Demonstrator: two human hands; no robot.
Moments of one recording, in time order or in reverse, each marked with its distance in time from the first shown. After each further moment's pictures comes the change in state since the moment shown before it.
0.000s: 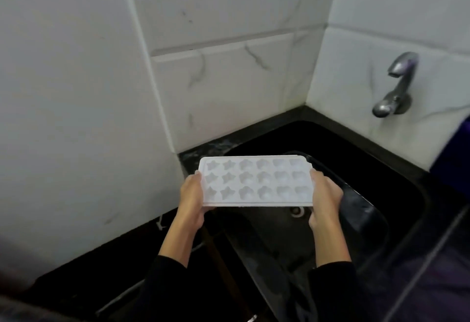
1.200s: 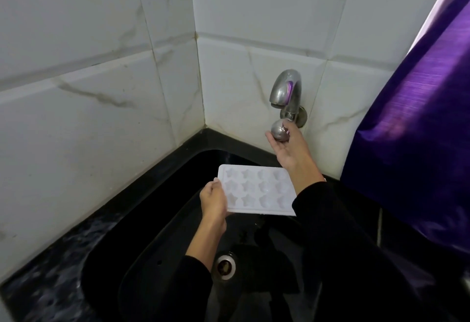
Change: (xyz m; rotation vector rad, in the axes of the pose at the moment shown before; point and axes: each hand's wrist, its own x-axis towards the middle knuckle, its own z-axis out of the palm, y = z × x) left_hand 0.077 -0.043 0.318 0.196 -0.353 -0.050; right_hand 0.277 -0.135 -0.036 0.745 0.037 0.124
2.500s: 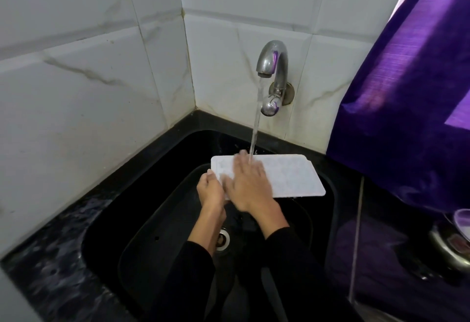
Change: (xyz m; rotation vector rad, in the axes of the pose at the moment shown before) left_hand -0.022 -0.032 -0.008 -0.035 0.061 0.009; right_hand -0.083 0.100 -0.075 -2.193 -0.308 -0.496
